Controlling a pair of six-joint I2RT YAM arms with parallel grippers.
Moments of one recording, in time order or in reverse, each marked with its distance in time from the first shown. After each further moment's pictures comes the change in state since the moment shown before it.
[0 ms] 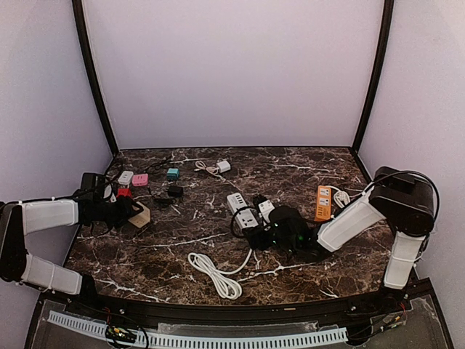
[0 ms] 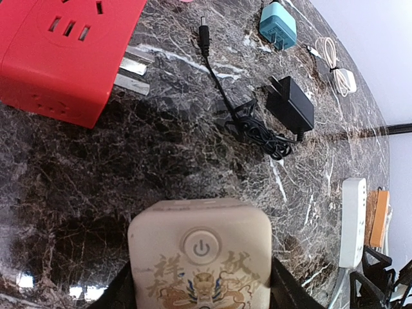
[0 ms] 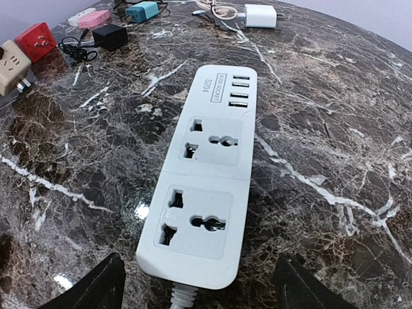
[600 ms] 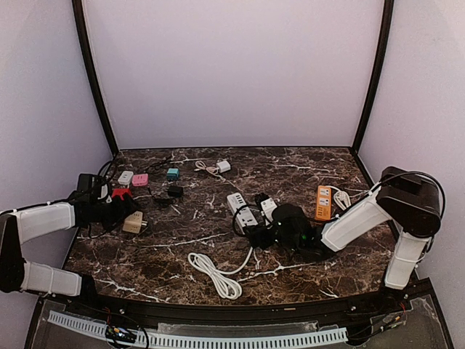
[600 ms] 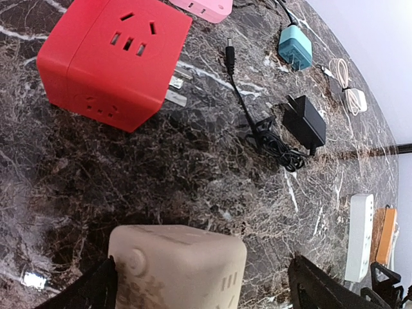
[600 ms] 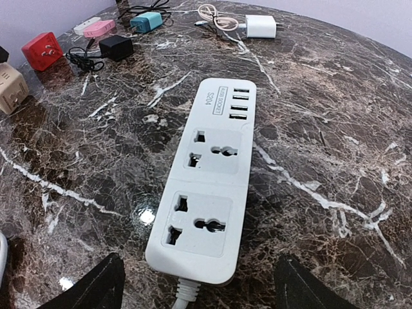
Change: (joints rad) left arm 0.006 -0.074 -0.019 -0.032 -0.083 -0.028; right arm 0.000 -0.049 -0.020 0.000 -0.009 0.003
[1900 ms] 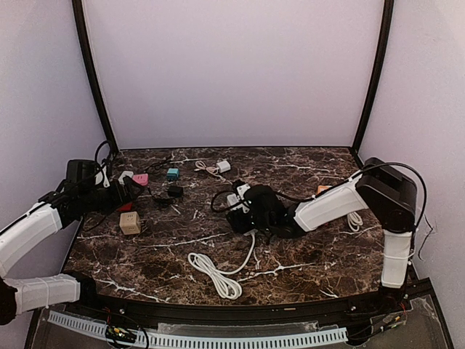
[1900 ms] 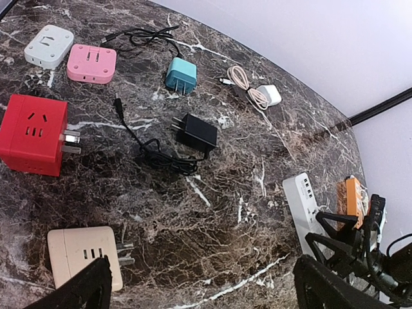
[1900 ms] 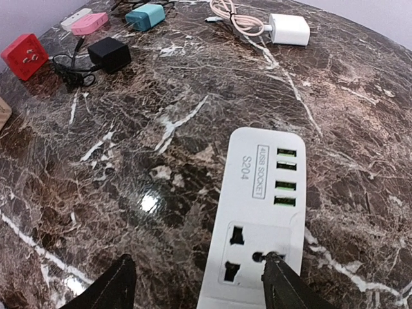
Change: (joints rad) left arm -0.143 -0.238 0.121 -0.159 -0.017 0.068; right arm -0.027 0.170 0.380 -0.308 -0.051 0.009
